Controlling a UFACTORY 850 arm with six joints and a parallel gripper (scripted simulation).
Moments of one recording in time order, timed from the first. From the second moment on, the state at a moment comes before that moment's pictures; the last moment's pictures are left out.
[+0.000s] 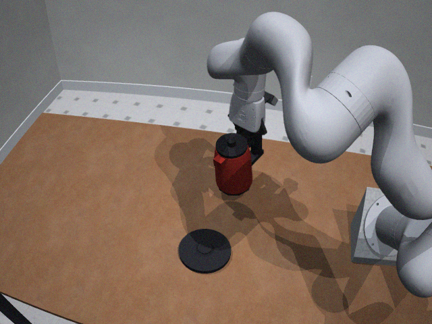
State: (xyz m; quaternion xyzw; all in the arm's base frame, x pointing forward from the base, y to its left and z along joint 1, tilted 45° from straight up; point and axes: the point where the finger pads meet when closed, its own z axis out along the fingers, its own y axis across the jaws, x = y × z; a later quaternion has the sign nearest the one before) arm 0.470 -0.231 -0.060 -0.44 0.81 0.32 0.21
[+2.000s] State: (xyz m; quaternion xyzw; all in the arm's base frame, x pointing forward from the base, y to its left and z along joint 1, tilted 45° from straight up) arm 0.505 -0.100 0.074 -0.44 0.81 0.32 0.21
